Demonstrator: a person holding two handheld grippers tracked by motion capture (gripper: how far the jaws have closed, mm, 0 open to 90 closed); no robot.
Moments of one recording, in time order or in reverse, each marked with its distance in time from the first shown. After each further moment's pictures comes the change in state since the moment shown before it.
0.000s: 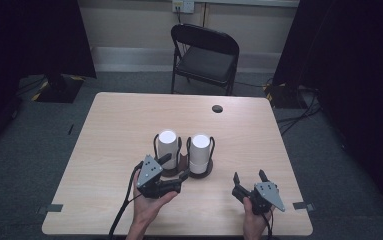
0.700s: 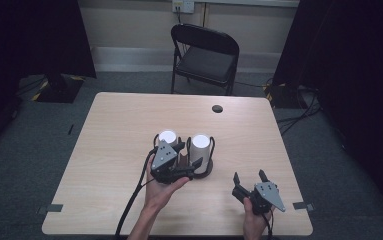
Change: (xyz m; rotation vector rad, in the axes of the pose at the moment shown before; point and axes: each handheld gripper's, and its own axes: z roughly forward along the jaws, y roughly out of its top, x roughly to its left) left arm 0.000 0.026 0.038 0.011 -0.035 0.012; right arm -0.001 0.000 -0.001 -0.003 0.008 0.000
